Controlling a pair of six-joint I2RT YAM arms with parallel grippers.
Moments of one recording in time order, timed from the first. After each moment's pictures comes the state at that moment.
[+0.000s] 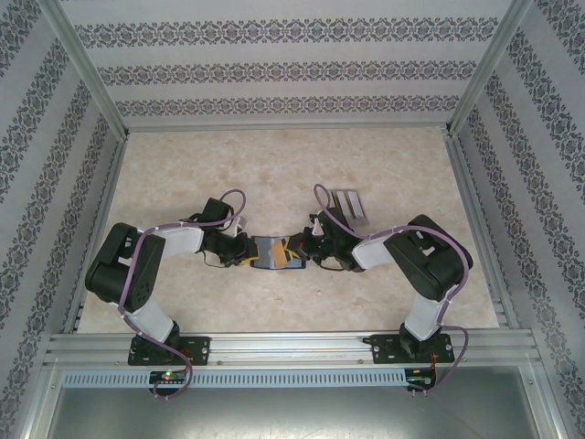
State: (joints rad) left arm -0.31 1.66 0.73 -0.26 0.63 -0.63; right arm 0.63 1.79 0.63 0.52 -0.54 1.21
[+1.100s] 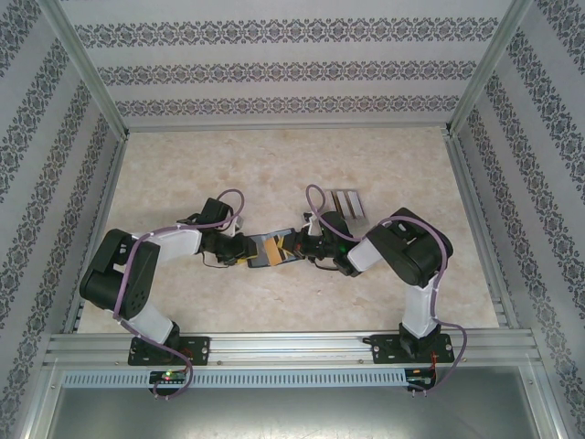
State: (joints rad) left arm -0.31 1.61 0.72 -0.31 0.53 -0.64; right arm 0.62 1.94 0.61 0.87 -0.62 1.17
